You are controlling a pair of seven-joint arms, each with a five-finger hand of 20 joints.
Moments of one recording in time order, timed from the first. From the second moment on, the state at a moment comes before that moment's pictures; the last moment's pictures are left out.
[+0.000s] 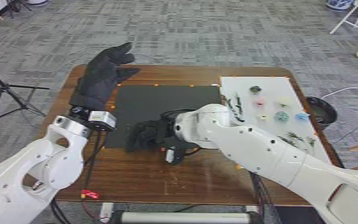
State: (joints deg) left arm 88.7 -36.2 -66.4 -111.7 33.0 6.2 24.2; right arm -45.1 -67.9 22.6 -80.9 -89.4 -28.1 1.3
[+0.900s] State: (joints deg) left arm 89.8 -36.4 -67.3 -111.7 32.8 6.3 24.3; right arm -46.7 -62.3 24.0 -88.8 -104.7 -14.9 -6.0
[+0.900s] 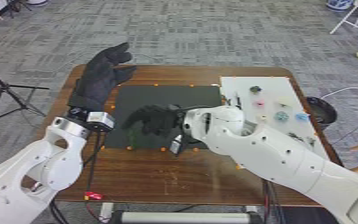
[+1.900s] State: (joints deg) left arm 87.8 -36.3 -65.1 -111.3 32.5 6.3 24.4; right arm -39.6 -69.7 13.2 -82.4 -117.6 -16.0 4.0
